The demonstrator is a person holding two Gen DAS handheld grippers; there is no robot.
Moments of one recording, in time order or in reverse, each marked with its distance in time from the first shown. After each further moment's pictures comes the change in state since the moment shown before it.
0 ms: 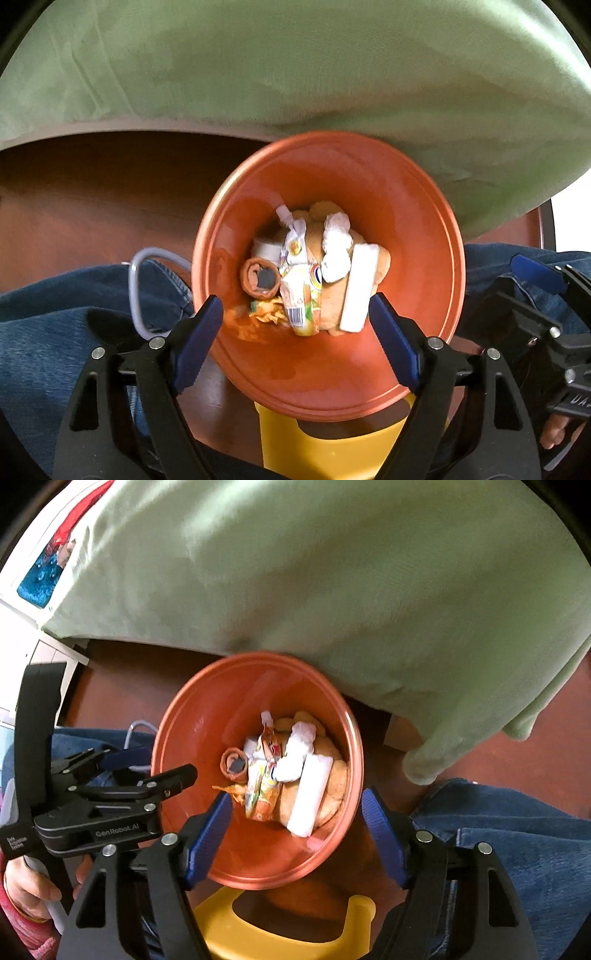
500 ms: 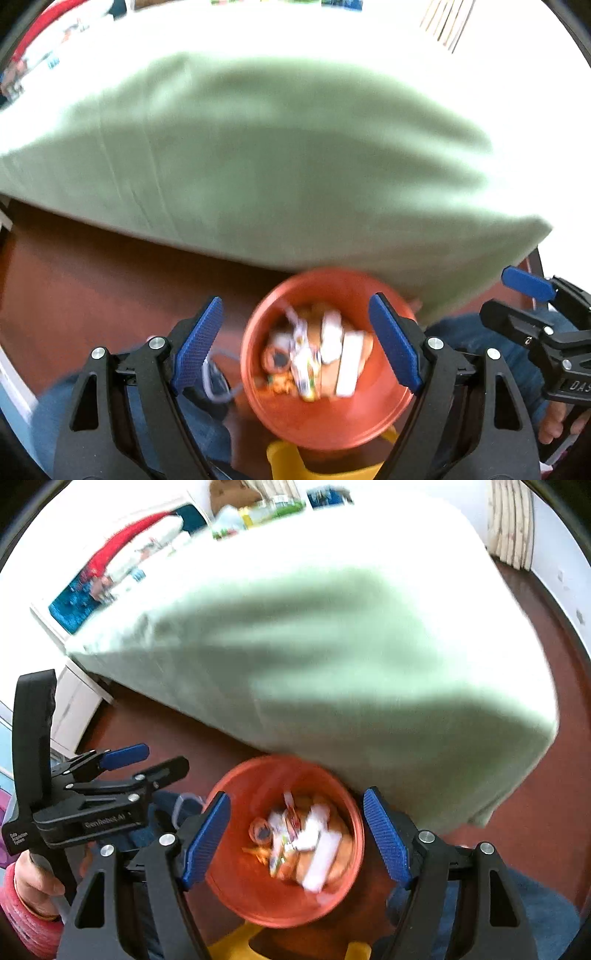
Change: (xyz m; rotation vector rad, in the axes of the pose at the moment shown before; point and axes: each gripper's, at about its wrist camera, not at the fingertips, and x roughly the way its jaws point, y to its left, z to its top) left arm -0.122 0.007 0.041 0.028 -0.338 0.004; right arm -0.095 0.023 0.045 -0.060 -0.258 0.047
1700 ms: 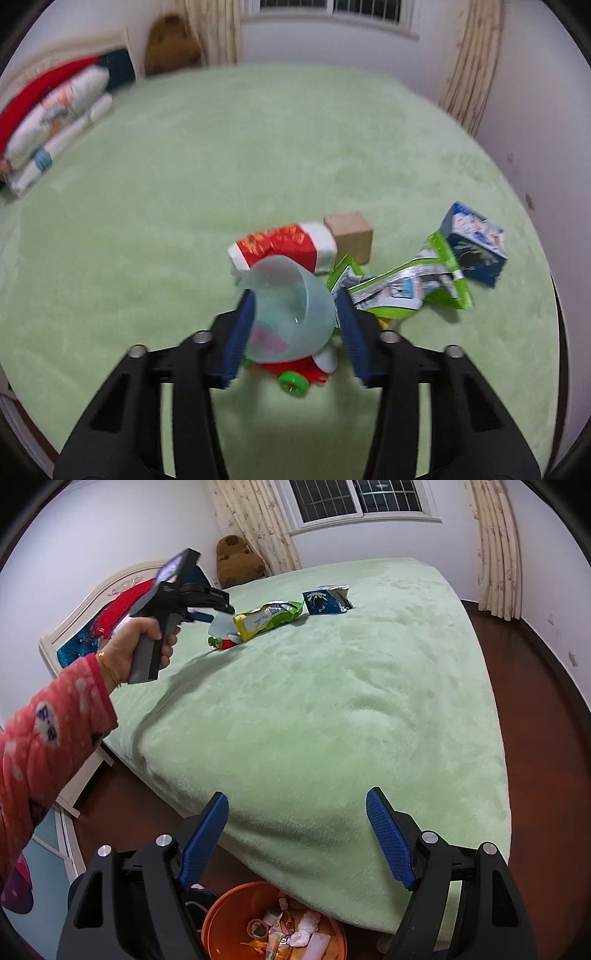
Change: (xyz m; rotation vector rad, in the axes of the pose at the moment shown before) left arm 0.062 0.082 0.402 0.000 -0.168 0.102; right arm -0.026 -0.011 0.096 -0.002 -0.270 -0.002
